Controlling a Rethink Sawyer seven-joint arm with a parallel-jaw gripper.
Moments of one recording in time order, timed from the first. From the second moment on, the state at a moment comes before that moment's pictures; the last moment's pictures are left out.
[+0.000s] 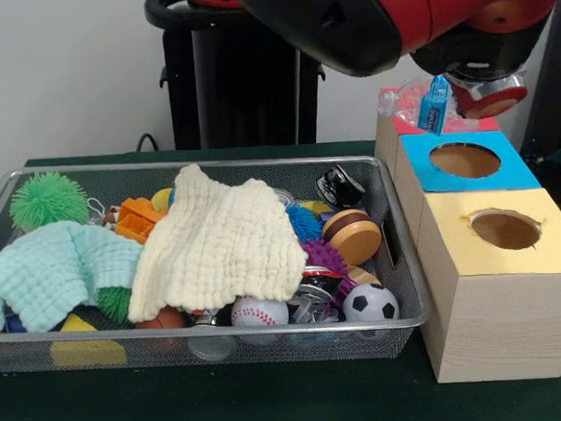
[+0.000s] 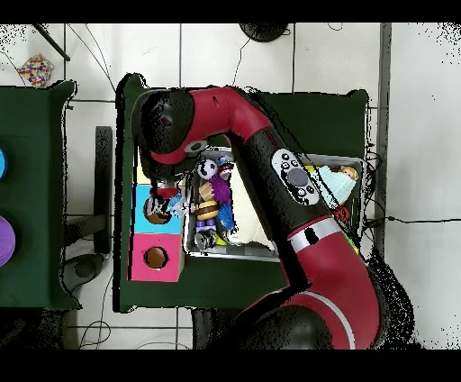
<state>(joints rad) -0.49 -0.42 0.89 1.27 -0.42 1.58 0.43</state>
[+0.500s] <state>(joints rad) -0.49 -0.42 0.88 1.34 -0.41 1.44 0.43</state>
